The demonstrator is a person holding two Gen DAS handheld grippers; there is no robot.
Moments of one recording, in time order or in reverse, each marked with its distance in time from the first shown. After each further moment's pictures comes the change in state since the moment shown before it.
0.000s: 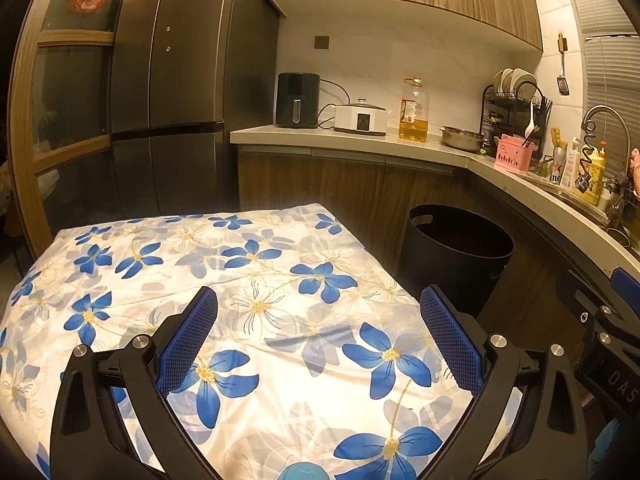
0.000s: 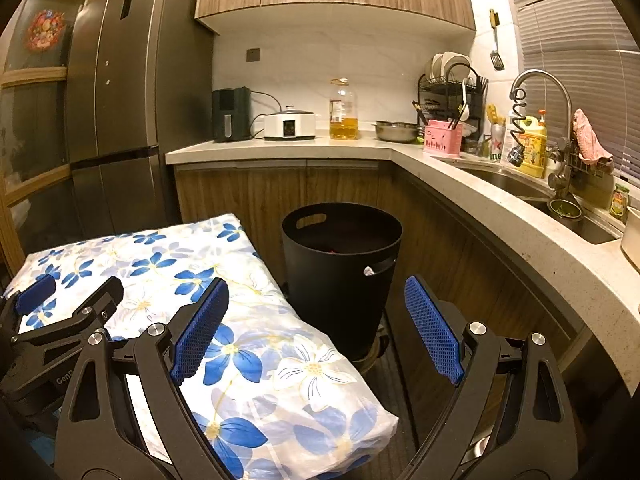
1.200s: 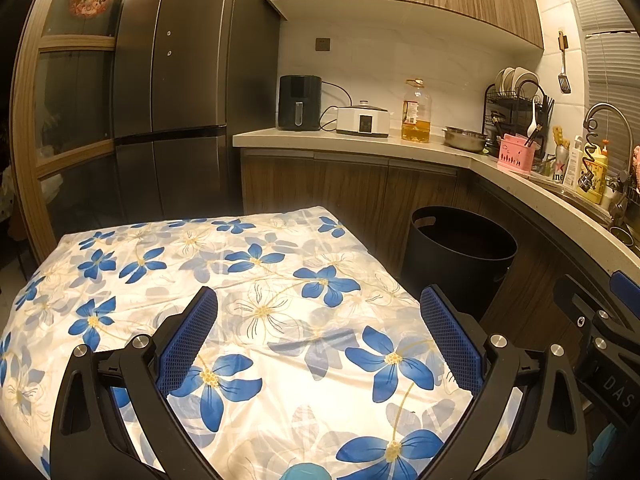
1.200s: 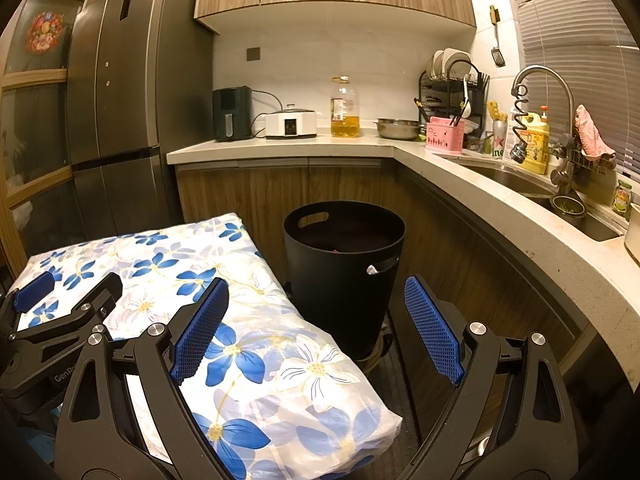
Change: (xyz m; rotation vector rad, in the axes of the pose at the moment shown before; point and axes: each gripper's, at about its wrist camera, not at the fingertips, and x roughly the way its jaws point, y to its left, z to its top) left arm 0.000 0.001 0.004 0.003 -0.006 0.012; right arm 0.003 0.003 0.001 0.005 0.007 0.006
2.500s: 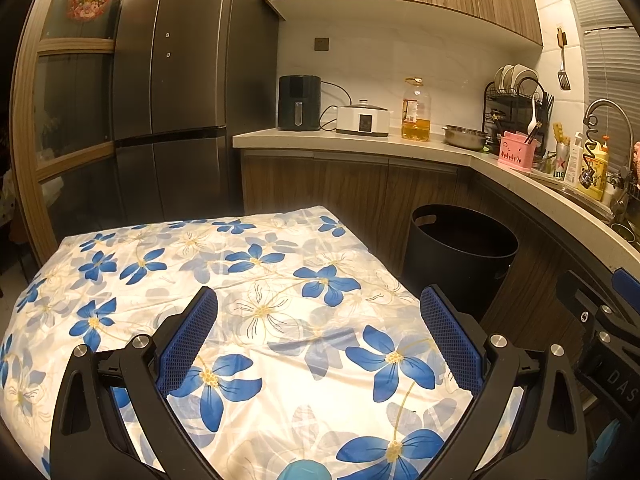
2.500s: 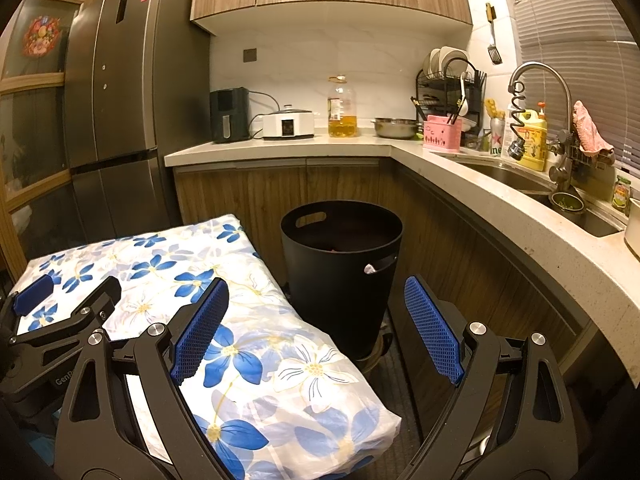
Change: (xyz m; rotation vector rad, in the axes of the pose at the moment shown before) left arm 0.002 -0.001 0.000 0.010 0.000 0.005; right arm 0.003 0.001 -0.005 0.009 -0.004 -0.006
